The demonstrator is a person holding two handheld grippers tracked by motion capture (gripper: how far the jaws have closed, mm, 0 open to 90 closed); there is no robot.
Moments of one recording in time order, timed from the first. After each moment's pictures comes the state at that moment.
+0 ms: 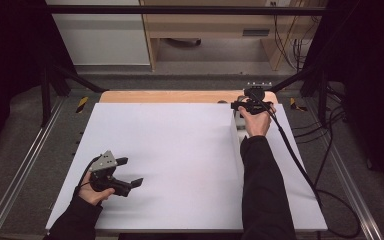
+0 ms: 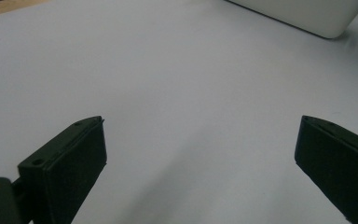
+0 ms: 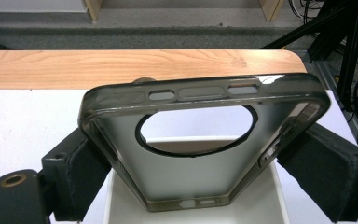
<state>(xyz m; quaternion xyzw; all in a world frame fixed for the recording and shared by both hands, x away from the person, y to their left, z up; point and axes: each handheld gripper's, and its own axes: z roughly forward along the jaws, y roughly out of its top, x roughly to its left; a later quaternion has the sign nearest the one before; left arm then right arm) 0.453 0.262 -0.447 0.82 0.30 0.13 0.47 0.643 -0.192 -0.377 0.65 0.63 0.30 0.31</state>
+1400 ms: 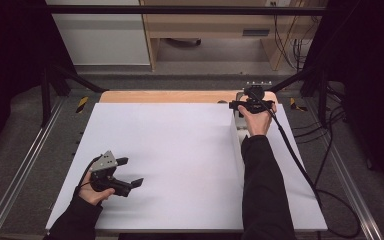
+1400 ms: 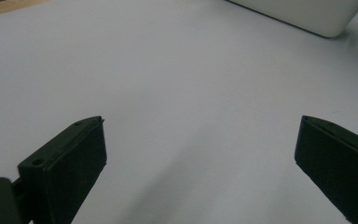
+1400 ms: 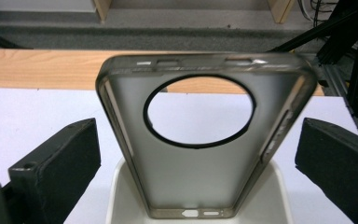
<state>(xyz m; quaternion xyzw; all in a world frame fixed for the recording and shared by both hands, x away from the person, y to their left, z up) 0.452 0.262 -0.447 0.82 0.30 0.13 0.47 0.647 -0.194 -0.377 0.64 0.64 0.31 0.30</state>
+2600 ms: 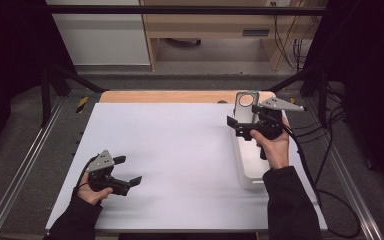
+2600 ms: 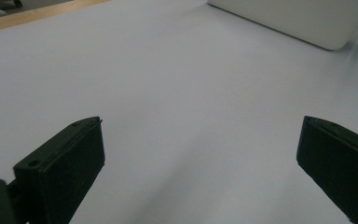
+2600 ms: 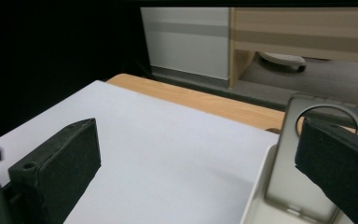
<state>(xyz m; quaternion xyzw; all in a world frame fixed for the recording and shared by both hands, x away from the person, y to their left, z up) 0.450 0.265 -0.444 0.81 0.31 0.15 0.49 0.508 -0.199 -0.323 0.42 0.69 0.54 0.23</state>
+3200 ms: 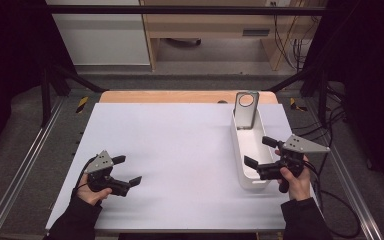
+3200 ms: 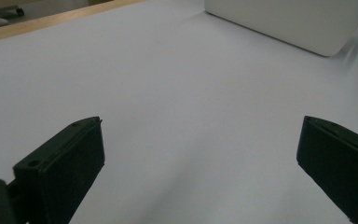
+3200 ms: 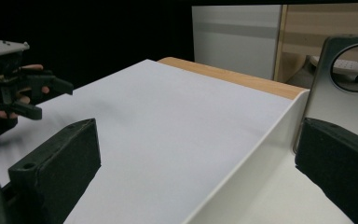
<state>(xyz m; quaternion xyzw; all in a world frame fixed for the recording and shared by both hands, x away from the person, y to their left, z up) 0.447 0.266 -0.442 0.80 0.30 0.15 0.50 0.440 -0.251 -0.378 0.34 0.72 0.58 0.18</state>
